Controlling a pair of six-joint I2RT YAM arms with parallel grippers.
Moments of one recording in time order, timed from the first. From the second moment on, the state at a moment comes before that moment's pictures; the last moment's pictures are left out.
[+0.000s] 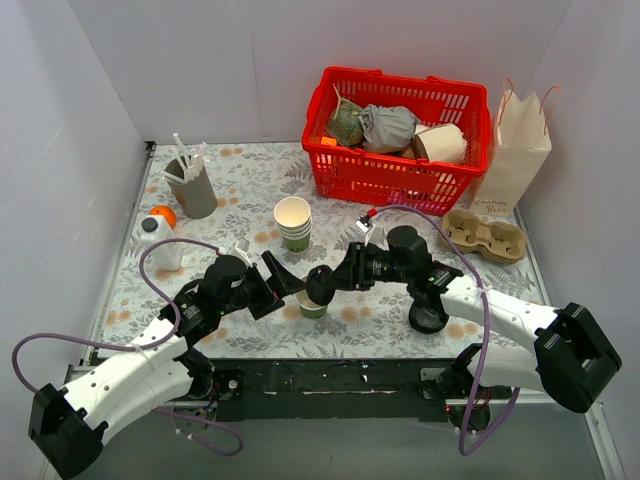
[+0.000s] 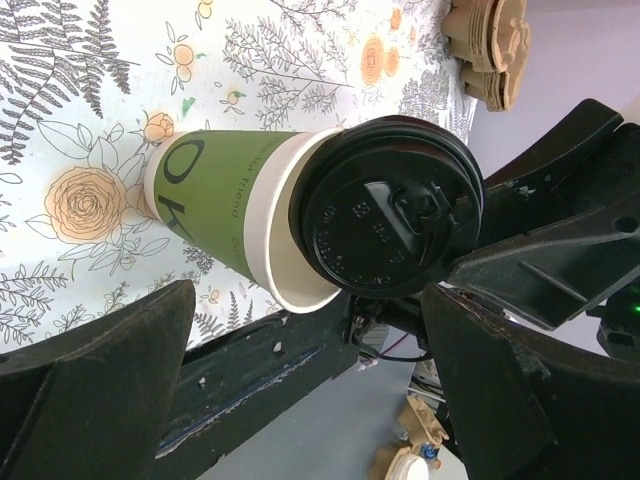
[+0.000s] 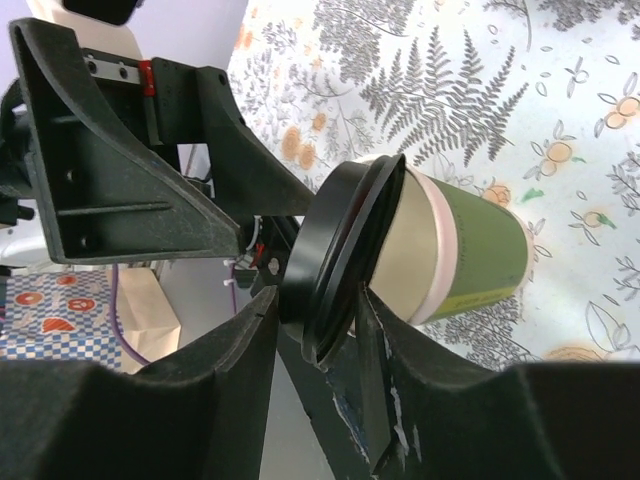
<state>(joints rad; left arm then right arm) -0.69 0.74 0.50 -0.32 0.15 -1.19 0.76 1.20 0.61 0.22 -0.55 0.83</state>
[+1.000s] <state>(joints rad) -0.69 0.87 0.50 -0.21 0.15 -1.21 0.76 1.29 0.68 0.04 -0.49 0.70</state>
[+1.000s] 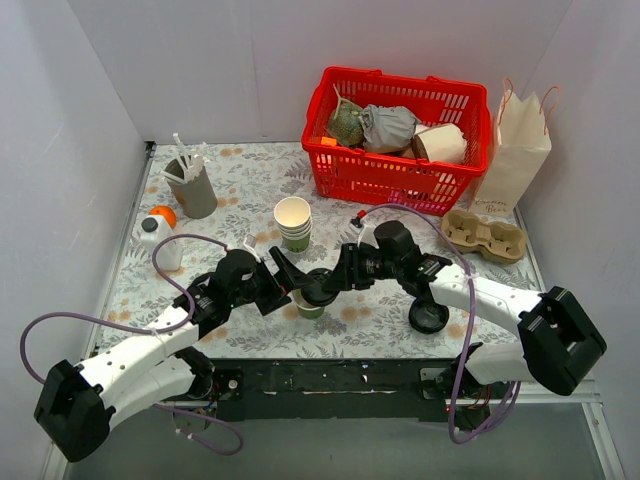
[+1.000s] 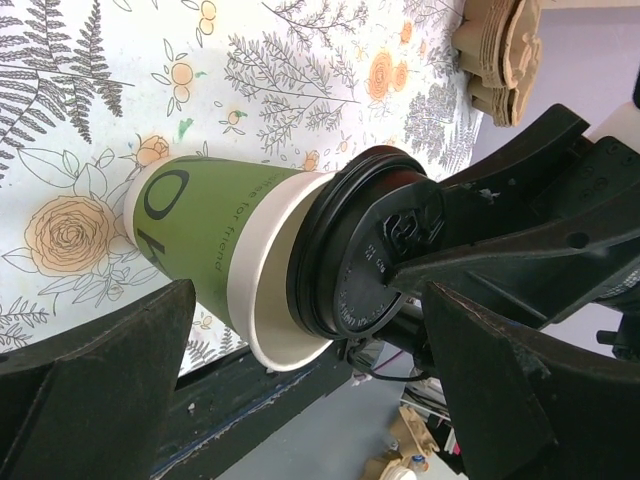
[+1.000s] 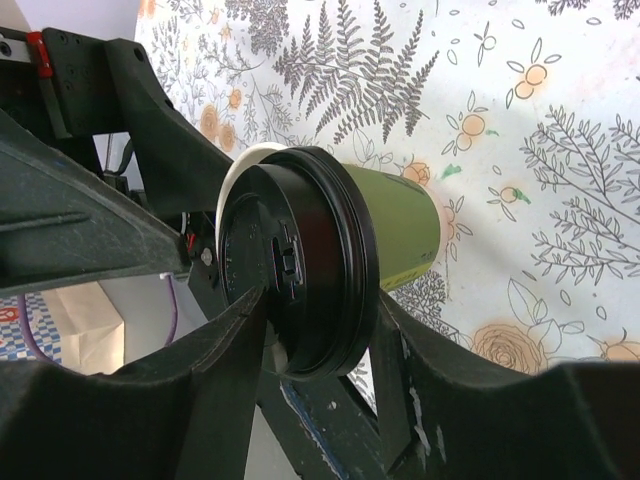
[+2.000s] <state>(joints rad) -0.69 0.90 0.47 -0.16 0.18 -1.23 0.80 1.40 0.77 -0.04 -0.53 0.59</state>
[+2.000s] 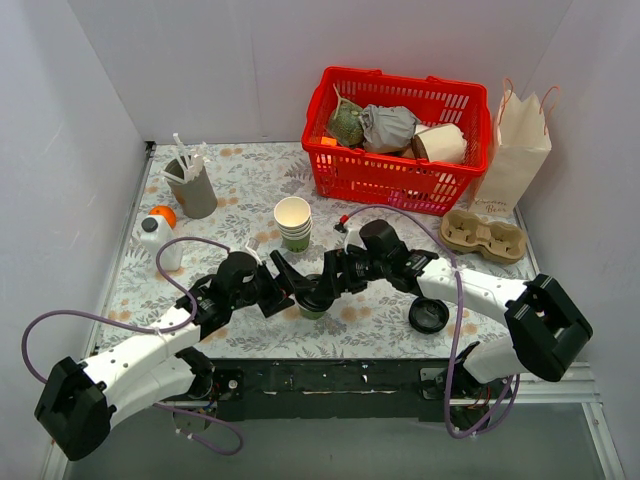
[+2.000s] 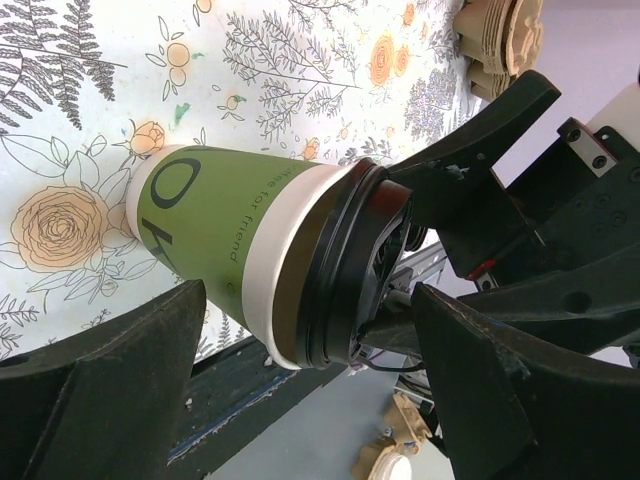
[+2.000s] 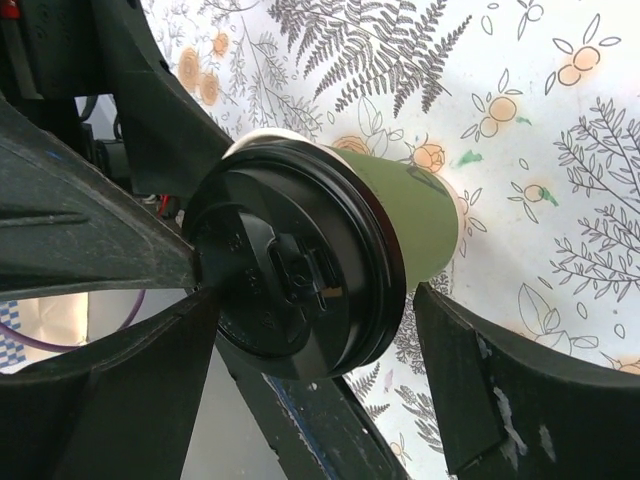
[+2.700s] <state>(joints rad) -0.69 0.87 0.45 -0.17 0.17 -1.24 0.84 1.37 0.85 -0.21 -0.43 0.52</state>
